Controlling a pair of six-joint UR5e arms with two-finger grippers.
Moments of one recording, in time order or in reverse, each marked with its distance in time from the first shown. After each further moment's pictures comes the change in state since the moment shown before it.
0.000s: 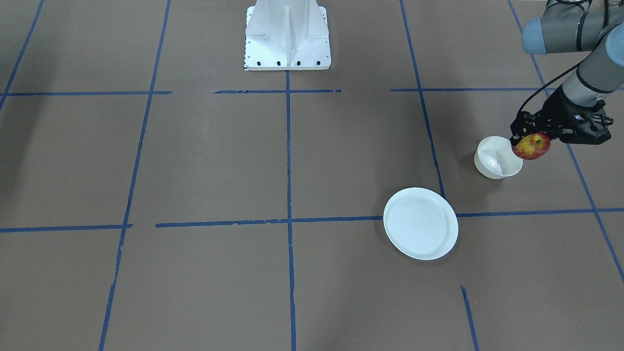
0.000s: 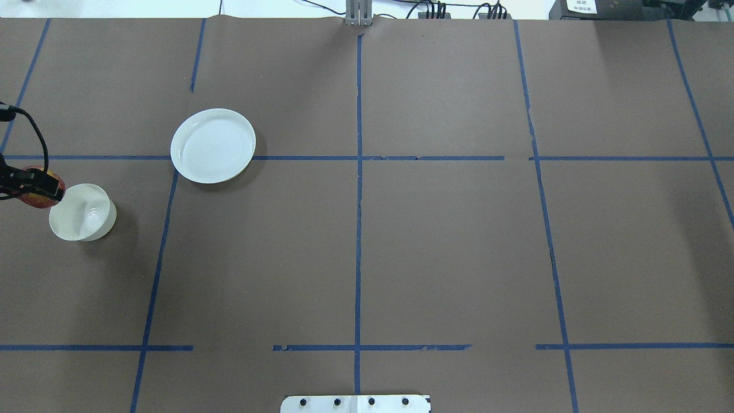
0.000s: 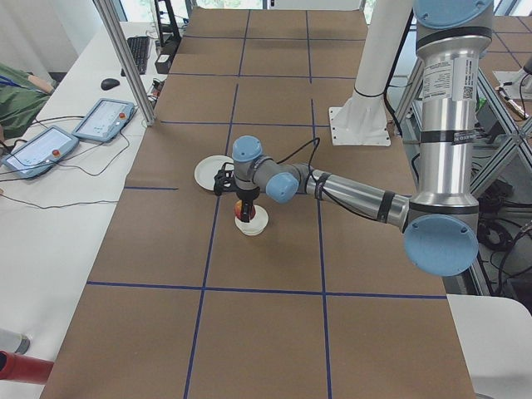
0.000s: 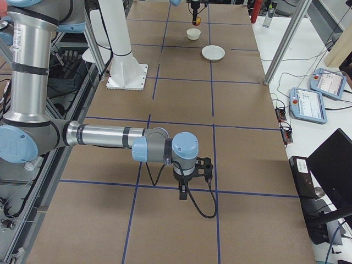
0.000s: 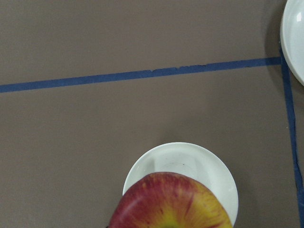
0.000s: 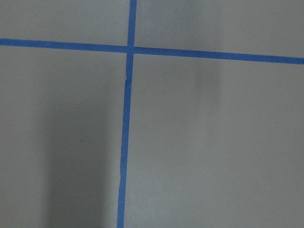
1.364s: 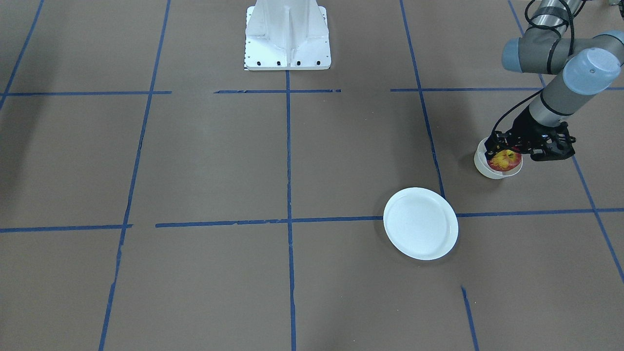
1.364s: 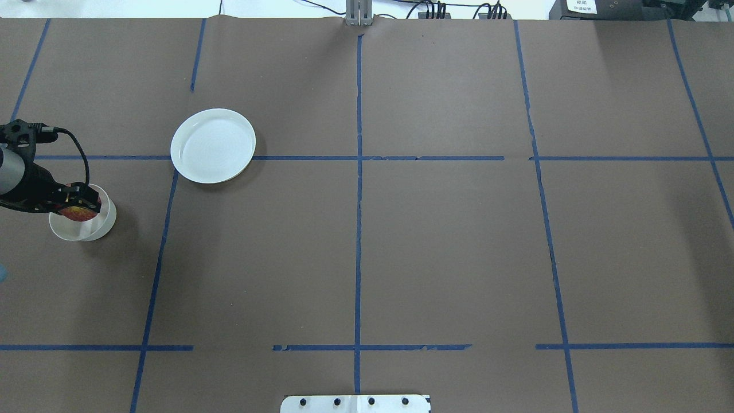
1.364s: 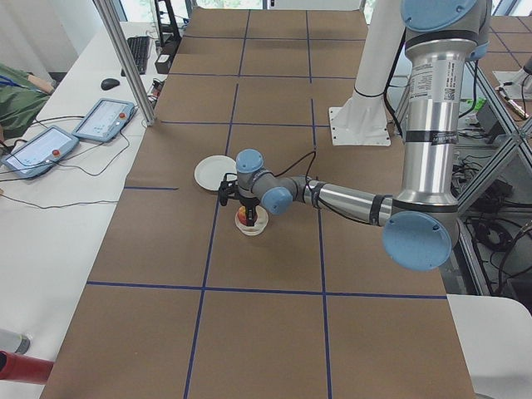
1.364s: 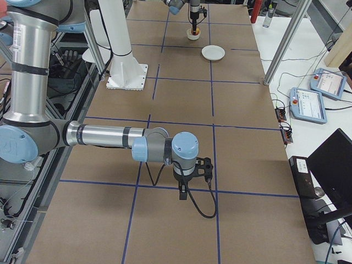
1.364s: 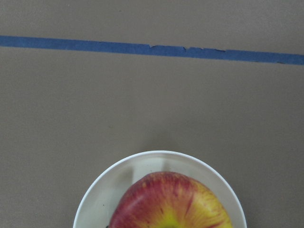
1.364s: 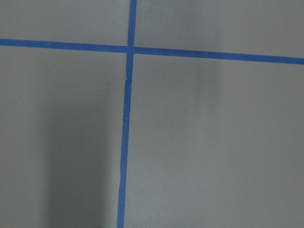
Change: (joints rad) left arm 0.113 -0.052 0.121 -0.114 0.046 -0.204; right arm 0.000 0.001 0.000 0.000 0.000 0.000
